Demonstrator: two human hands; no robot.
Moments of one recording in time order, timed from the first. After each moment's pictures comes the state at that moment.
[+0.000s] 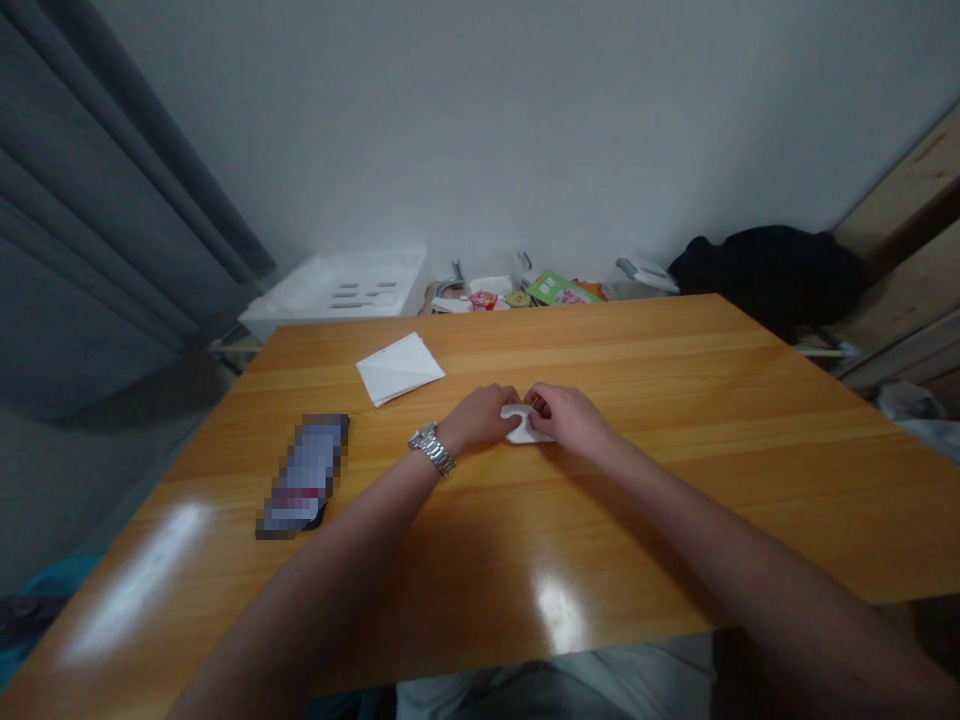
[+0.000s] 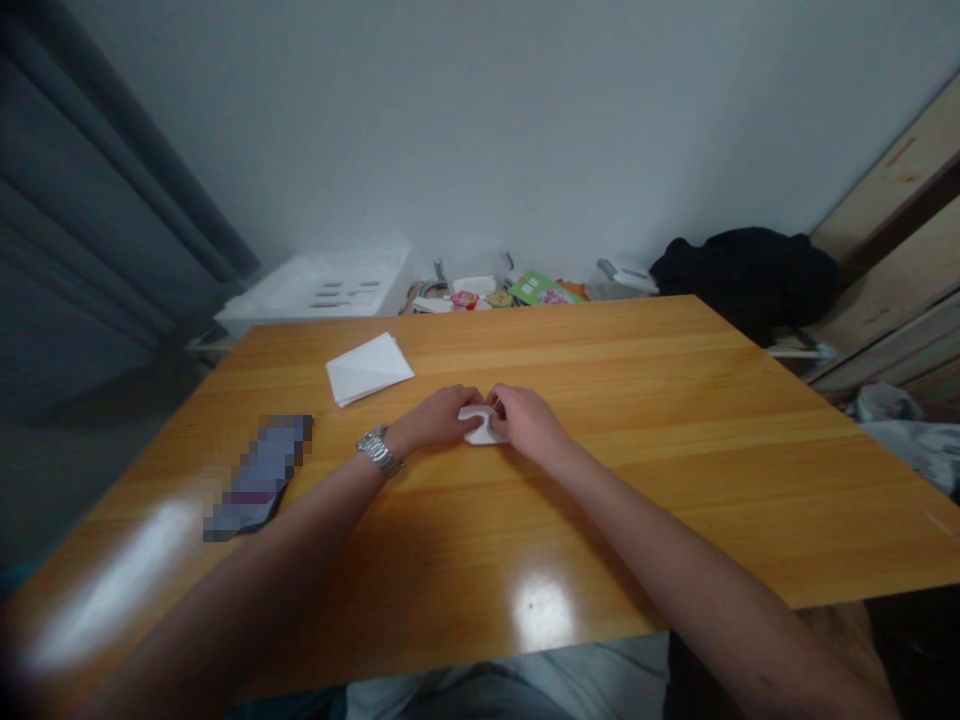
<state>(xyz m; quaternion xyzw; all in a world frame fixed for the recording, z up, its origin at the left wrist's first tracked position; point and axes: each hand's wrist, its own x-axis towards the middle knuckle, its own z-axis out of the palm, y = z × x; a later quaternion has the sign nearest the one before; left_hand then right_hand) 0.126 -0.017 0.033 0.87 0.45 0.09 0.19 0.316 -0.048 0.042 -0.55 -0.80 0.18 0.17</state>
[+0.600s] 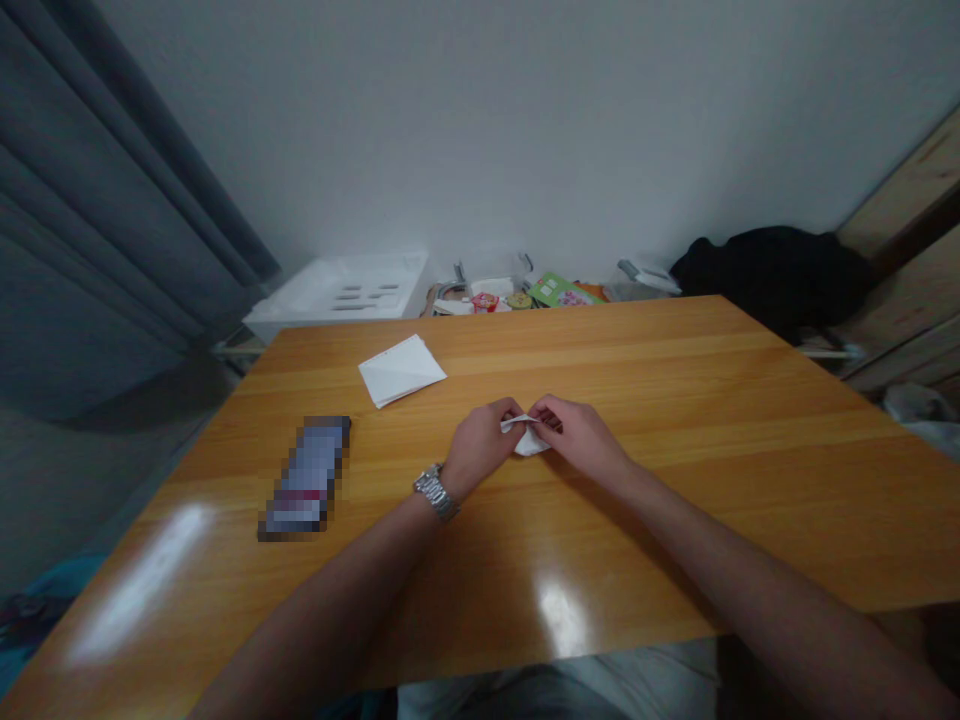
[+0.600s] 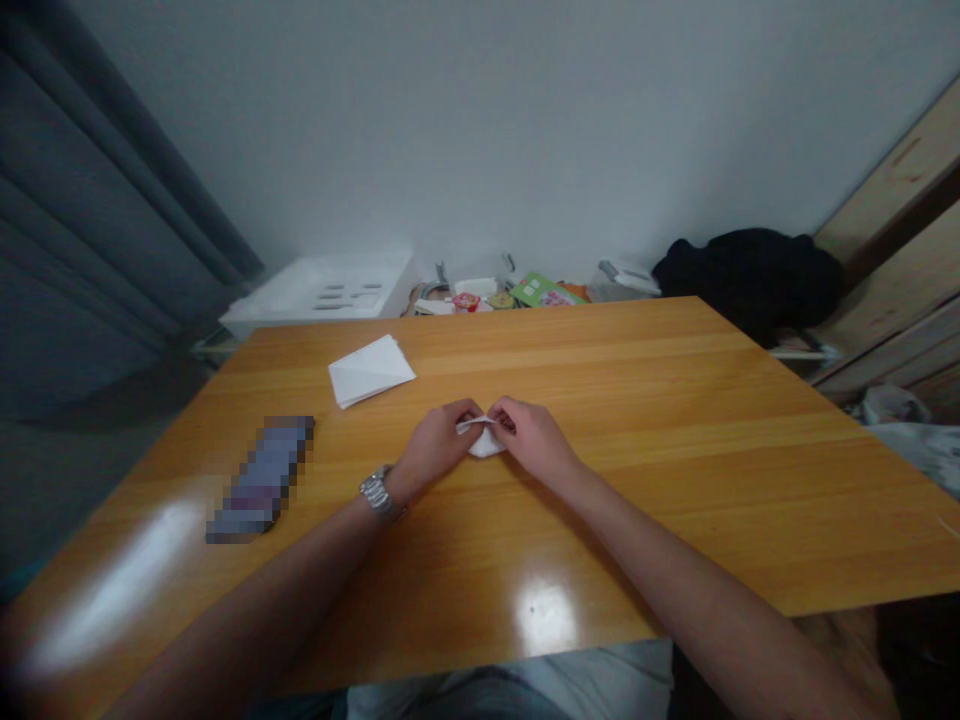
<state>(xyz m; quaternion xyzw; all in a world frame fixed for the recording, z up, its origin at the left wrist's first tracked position) 0.136 -0.062 0.025 0.77 0.54 0.24 0.25 0.321 -0.068 0.029 -0.51 -0.76 0.27 0.30</state>
